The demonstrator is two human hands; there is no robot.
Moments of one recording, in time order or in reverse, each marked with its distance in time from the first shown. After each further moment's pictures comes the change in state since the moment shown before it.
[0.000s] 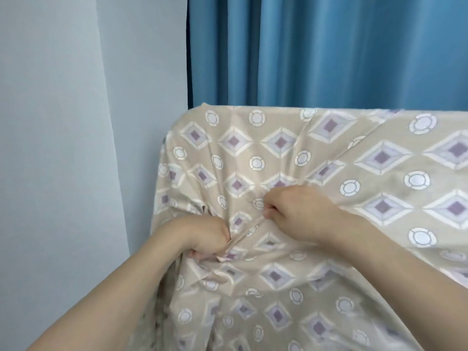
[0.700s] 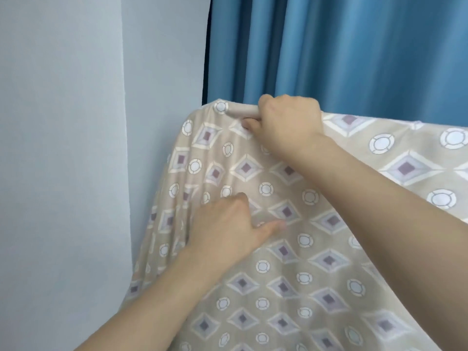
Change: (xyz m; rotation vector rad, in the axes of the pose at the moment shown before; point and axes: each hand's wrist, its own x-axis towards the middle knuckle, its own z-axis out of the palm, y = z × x) left_hand -0.036 0.047 0.007 -0.047 0.885 -0.125; right_hand 0.105 -0.013 -0.076 -0.298 0.493 0.189
